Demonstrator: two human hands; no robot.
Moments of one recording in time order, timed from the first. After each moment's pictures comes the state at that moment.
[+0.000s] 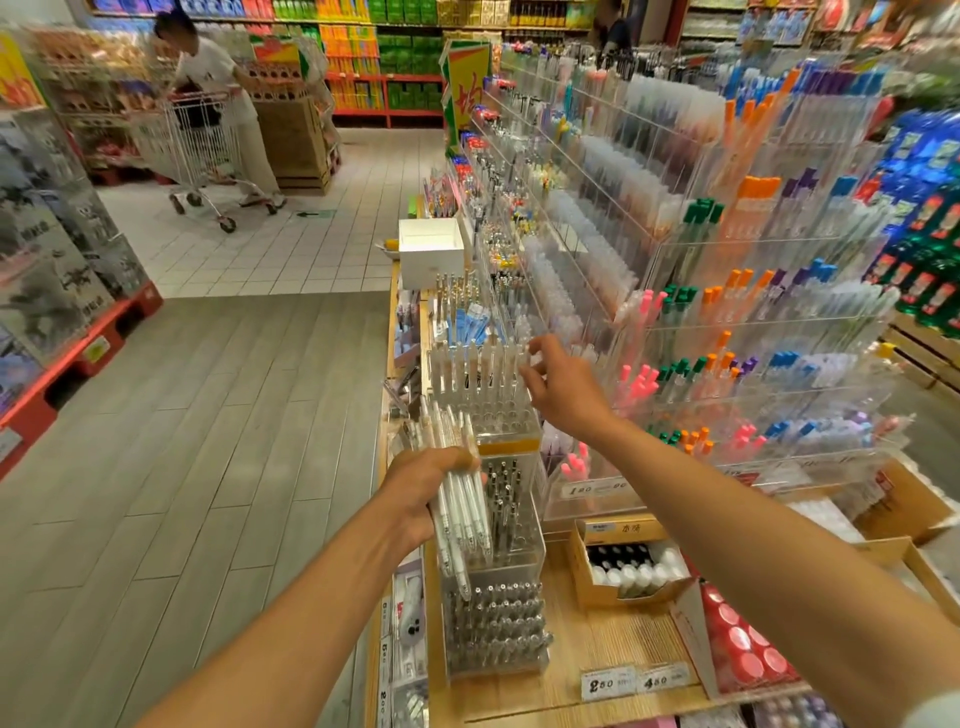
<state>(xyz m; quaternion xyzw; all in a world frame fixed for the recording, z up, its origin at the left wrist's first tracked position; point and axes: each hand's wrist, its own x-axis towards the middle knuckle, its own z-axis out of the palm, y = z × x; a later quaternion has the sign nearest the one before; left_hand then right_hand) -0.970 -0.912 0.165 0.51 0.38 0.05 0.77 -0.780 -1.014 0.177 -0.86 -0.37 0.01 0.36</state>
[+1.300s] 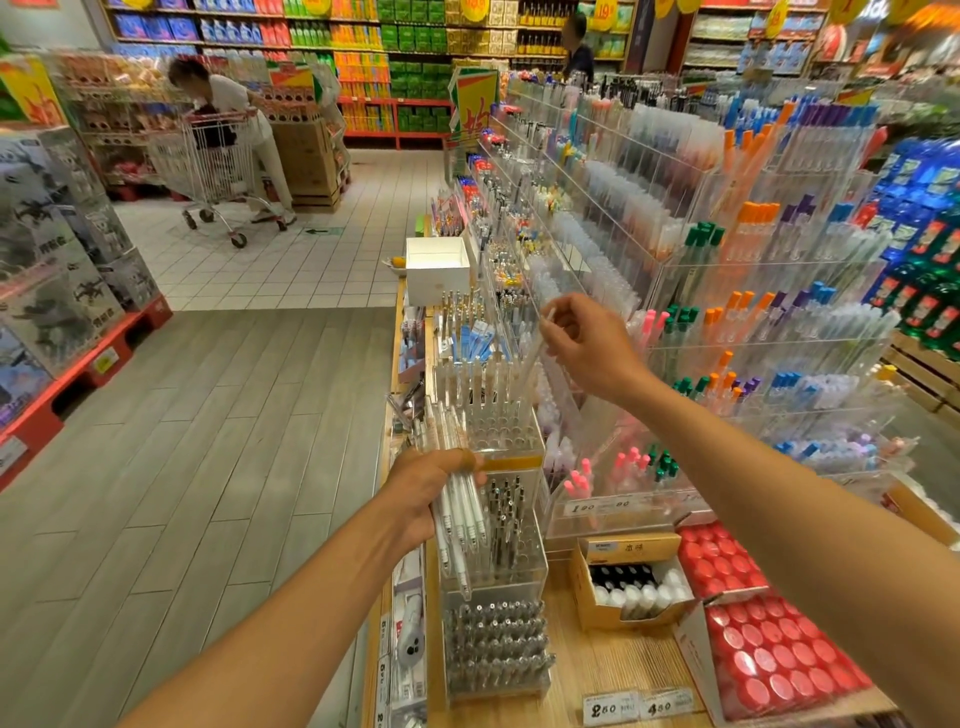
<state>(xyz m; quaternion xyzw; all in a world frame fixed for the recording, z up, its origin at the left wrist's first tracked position) -0.964 -0.906 0.173 0.49 0.34 0.07 0.80 -0.776 -1.024 0.257 -0.81 -0.39 0.00 0.44</state>
